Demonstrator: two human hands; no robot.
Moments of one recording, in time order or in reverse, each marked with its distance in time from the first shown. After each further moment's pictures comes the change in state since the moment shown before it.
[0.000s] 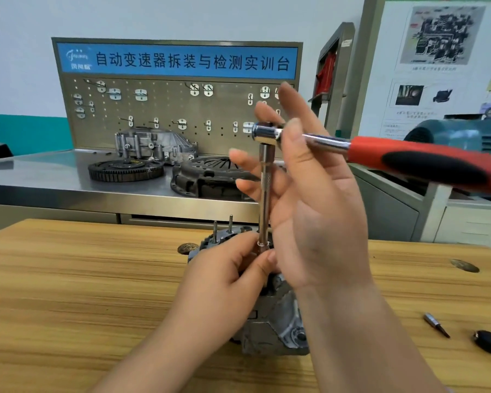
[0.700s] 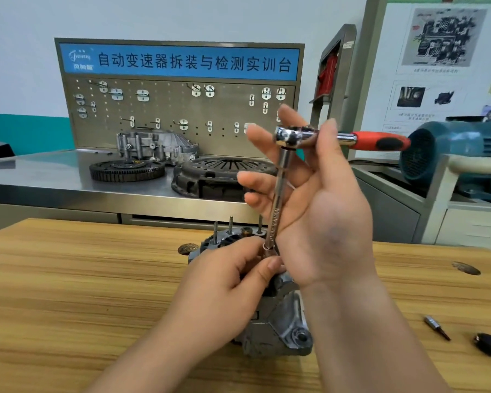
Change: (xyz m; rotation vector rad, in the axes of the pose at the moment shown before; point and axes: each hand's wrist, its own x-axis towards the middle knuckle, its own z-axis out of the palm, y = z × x) left_hand 0.000 -0.001 -0.003 0.023 -0.066 0.043; right_hand 0.003 -0.003 -0.005 0.078 0.019 0.135
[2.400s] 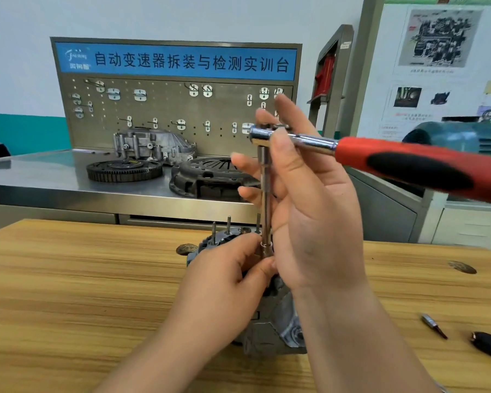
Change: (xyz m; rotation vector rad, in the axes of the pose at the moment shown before) left_hand 0.001 0.004 0.004 0.034 0.055 -0.095; right_hand -0.001 0.008 0.004 -0.072 0.016 -0.125
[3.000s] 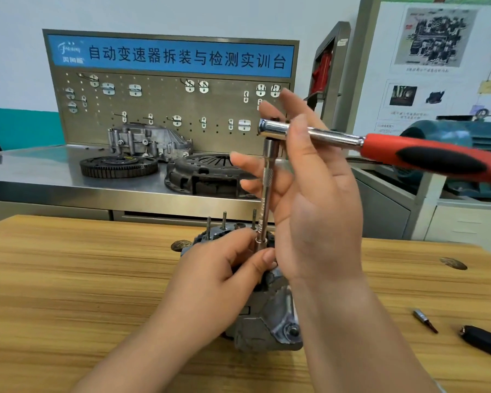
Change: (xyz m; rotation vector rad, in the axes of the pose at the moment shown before) left_hand 0.000 -0.002 -0.004 0.014 0.000 0.073; right_hand -0.001 -0.005 -0.002 -0.085 0.053 -0.055
